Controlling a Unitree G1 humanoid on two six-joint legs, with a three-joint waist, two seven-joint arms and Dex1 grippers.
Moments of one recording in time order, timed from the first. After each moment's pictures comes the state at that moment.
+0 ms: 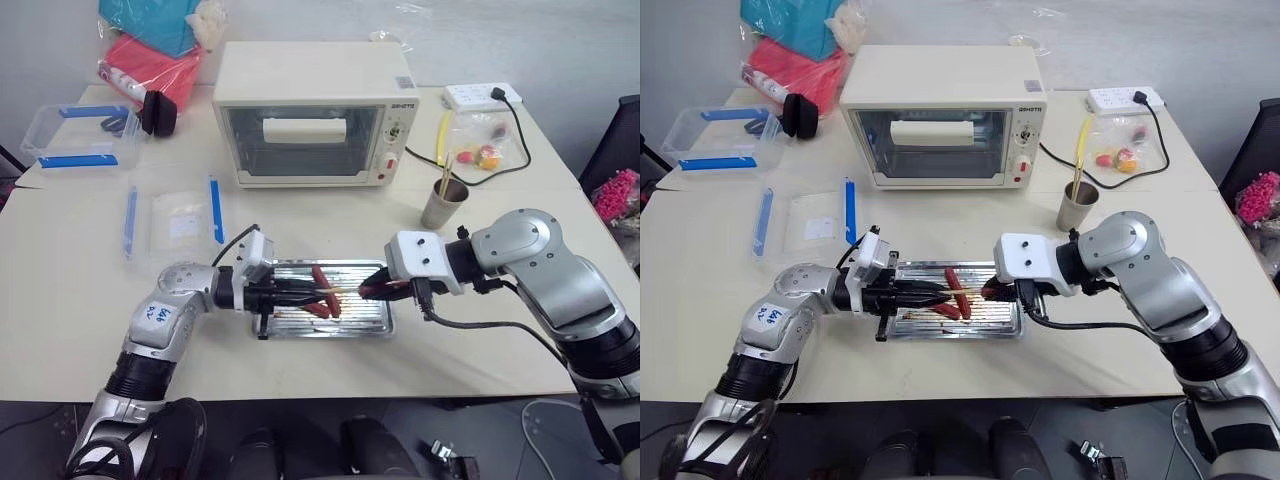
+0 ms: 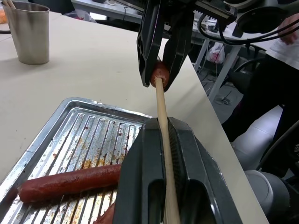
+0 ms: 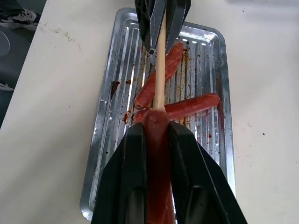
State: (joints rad) left arm -0.46 0.48 -0.11 -0.02 -0.46 0.40 -1.20; right arm -0.70 -0.78 0.30 -0.32 0.18 0.53 1.32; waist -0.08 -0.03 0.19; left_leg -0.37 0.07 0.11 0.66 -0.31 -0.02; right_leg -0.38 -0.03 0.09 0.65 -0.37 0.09
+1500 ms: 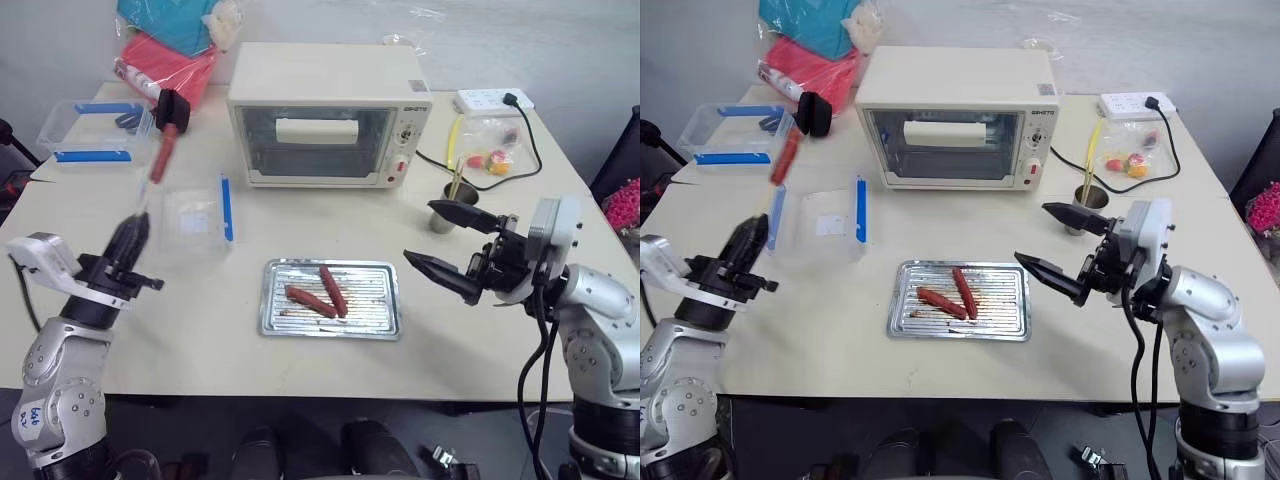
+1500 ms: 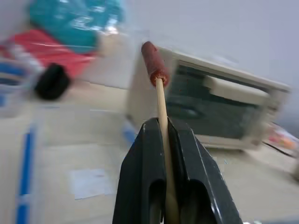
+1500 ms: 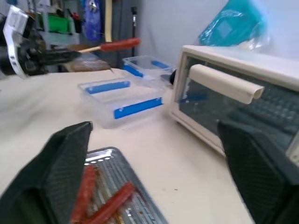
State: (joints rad) left arm -0.09 0.33 0.60 -0.37 -0.71 0.40 -0.29; right arm -0.24 -0.51 -0.26 -0.42 0.57 0.28 0.98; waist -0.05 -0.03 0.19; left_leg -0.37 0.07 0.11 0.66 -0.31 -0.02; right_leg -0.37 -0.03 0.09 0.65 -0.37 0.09
